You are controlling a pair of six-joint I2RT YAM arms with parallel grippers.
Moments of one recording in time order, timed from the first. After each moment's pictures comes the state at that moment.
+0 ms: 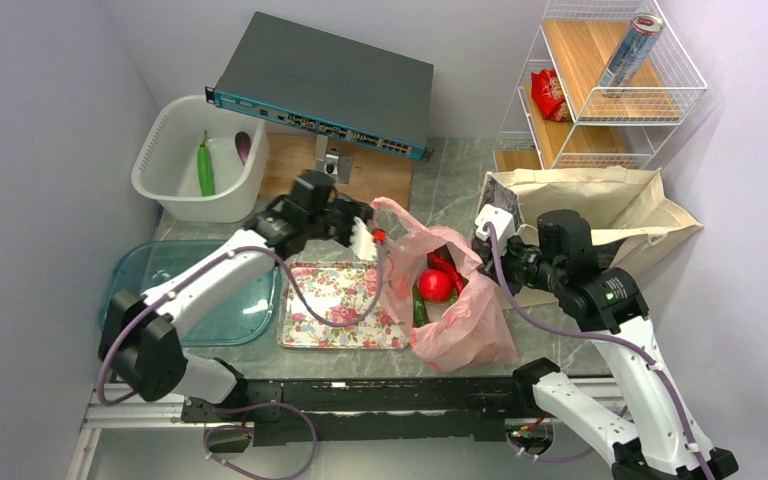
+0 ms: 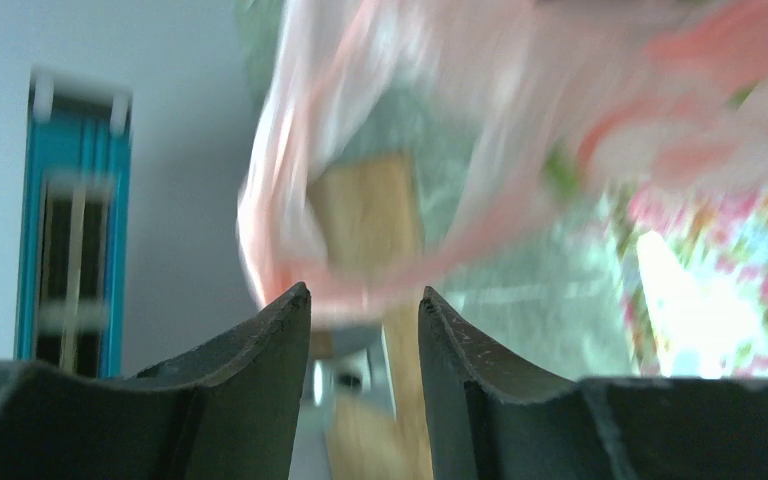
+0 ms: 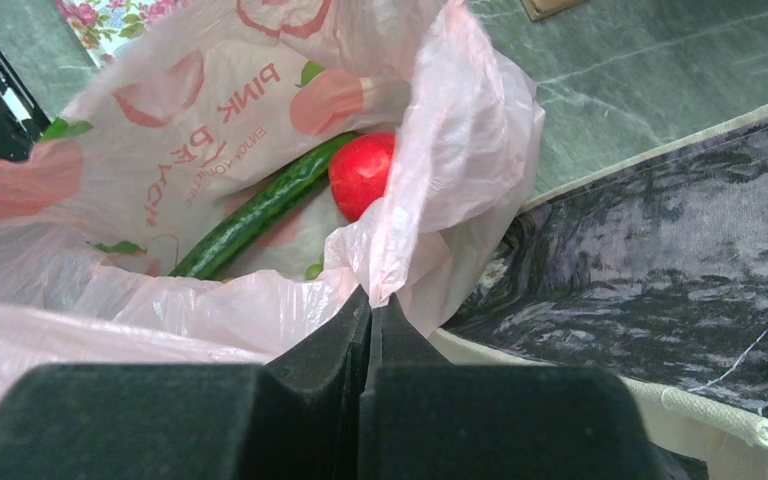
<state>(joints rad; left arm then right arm) -0.69 1.45 1.15 -0.30 0.36 1.34 0.38 0.80 1.13 -0.99 -0.38 -0.48</state>
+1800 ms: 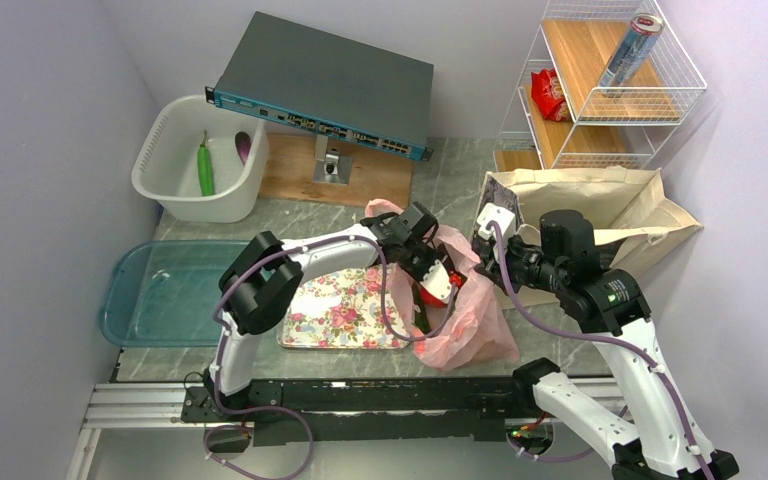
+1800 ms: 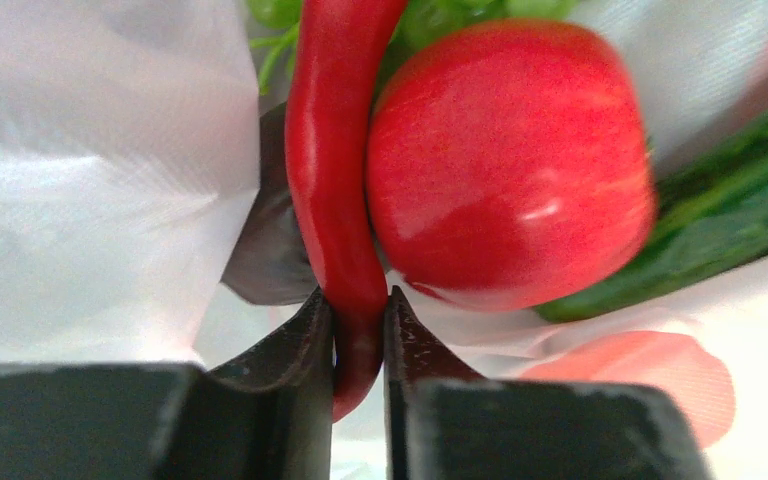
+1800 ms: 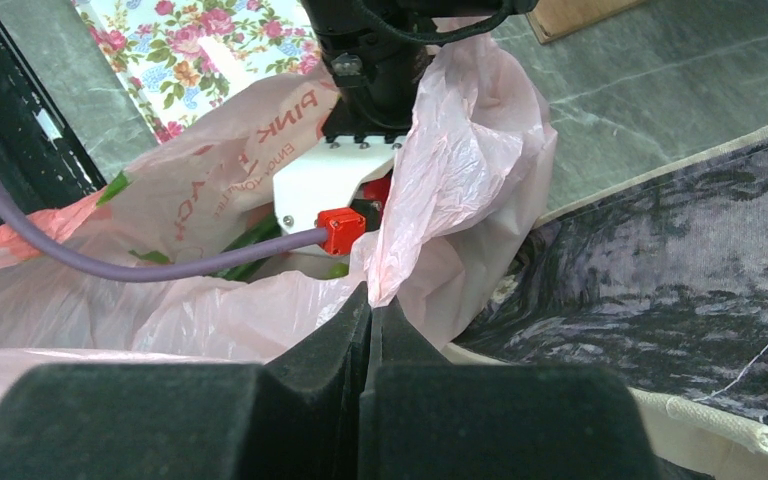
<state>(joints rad) -0.91 2.03 1.52 -0.41 0.38 1.39 0.38 0.79 1.13 -0.98 -0.41 -0.45</state>
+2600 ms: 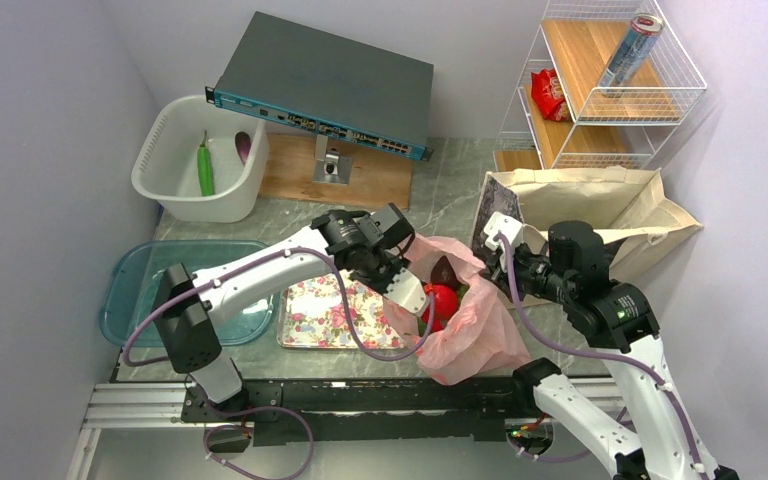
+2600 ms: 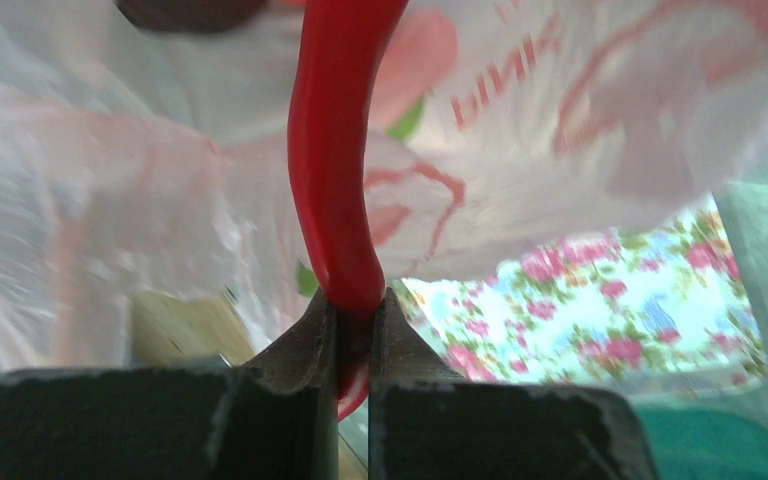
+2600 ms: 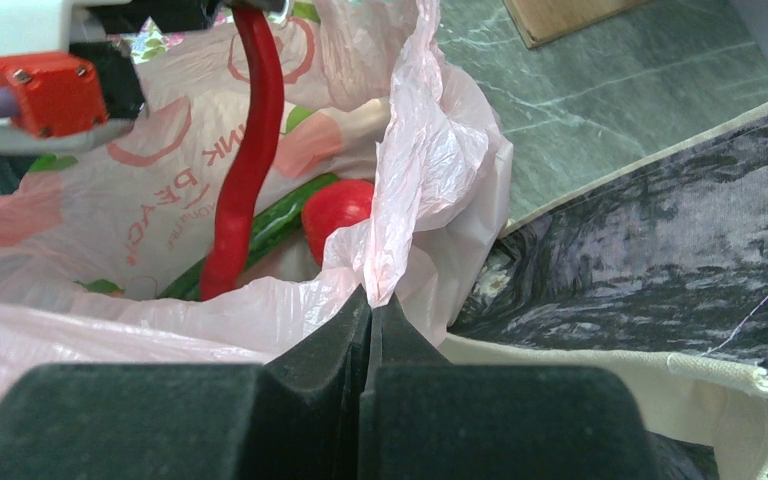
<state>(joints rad) -0.99 1.65 1.52 -0.99 0.14 1.21 0.38 0.73 1.11 -0.99 -0.40 -0.46</state>
